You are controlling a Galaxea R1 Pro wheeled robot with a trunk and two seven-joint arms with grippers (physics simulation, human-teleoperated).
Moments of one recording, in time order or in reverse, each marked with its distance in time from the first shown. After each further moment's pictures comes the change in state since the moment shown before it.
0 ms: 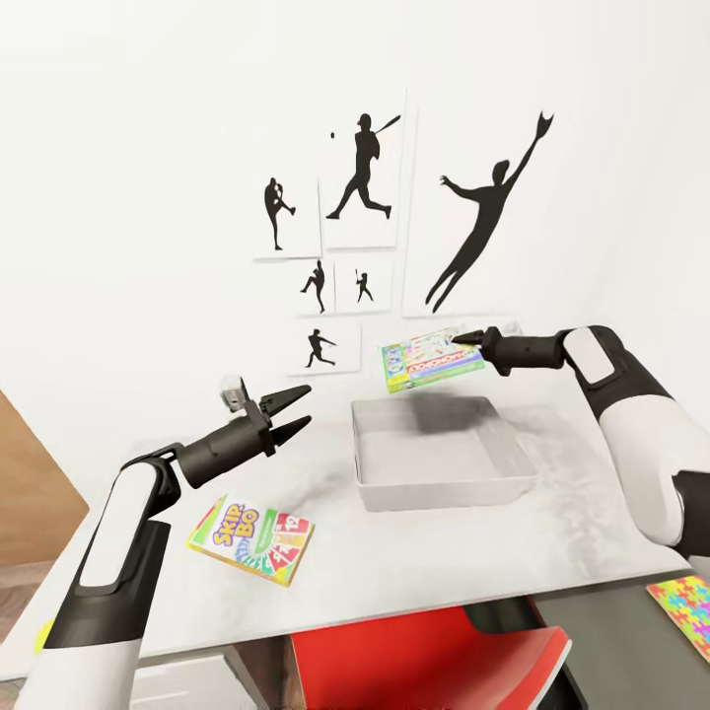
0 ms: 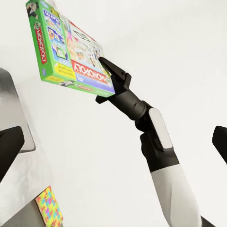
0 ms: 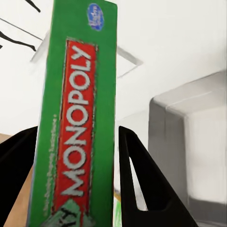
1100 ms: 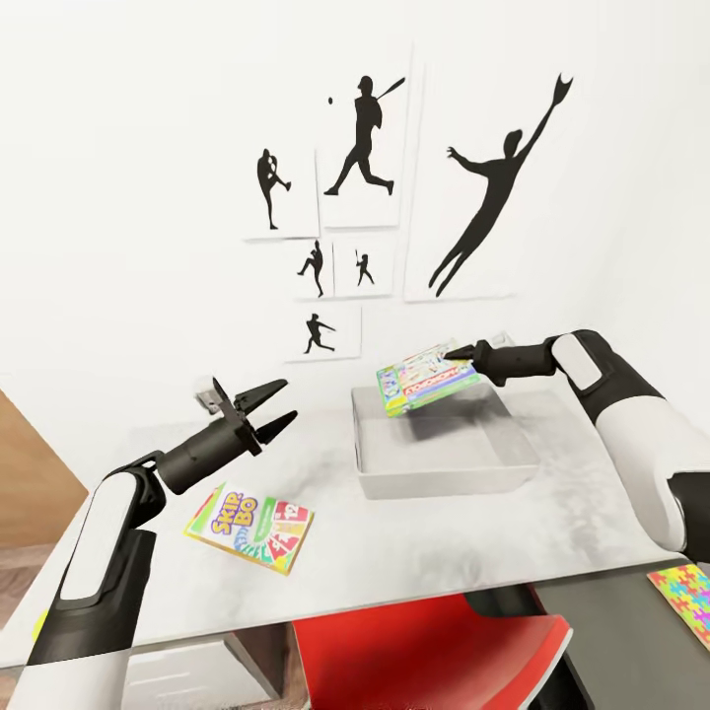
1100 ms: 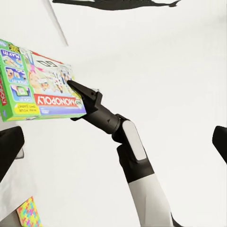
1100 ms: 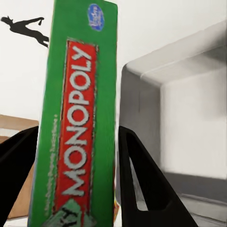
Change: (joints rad) left arm 0.031 0.006 0.067 -0.012 0.065 0.001 -0.052; right arm -0.003 -0.011 0.160 0.034 -0.006 0.004 0.050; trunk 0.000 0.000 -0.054
